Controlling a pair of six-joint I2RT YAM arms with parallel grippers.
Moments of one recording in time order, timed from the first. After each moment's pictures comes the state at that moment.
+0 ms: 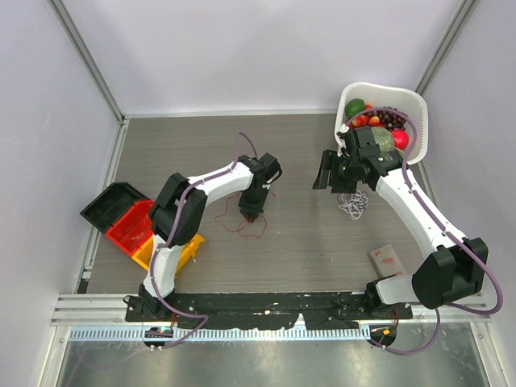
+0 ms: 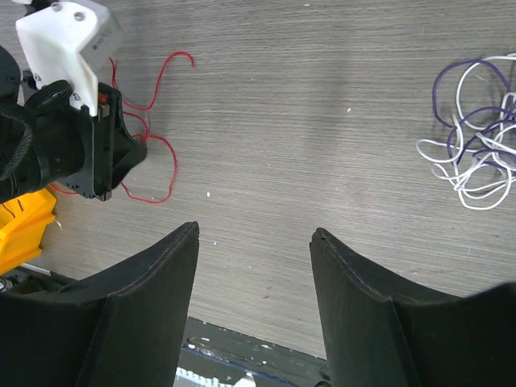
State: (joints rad) left arm -0.71 2.11 1.59 -0.93 -0.04 -0.39; right arm 0.29 1.36 1.24 -0.83 -0.17 0.42
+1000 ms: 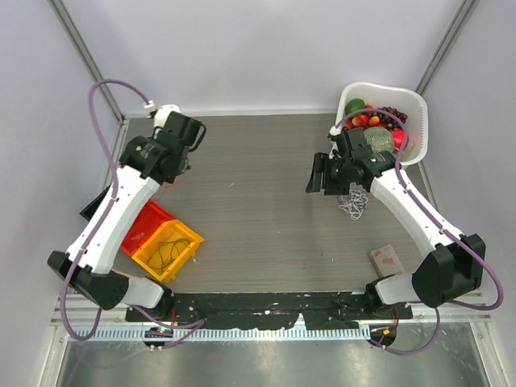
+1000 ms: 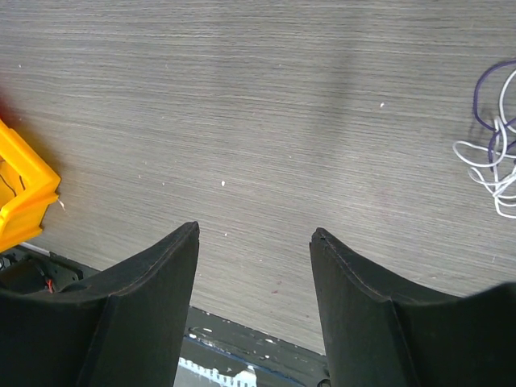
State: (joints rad) left arm -0.53 1.42 1.70 -1.20 -0.68 -0.49; right arm 0.35 1.37 1.24 -0.82 -0.18 0.42
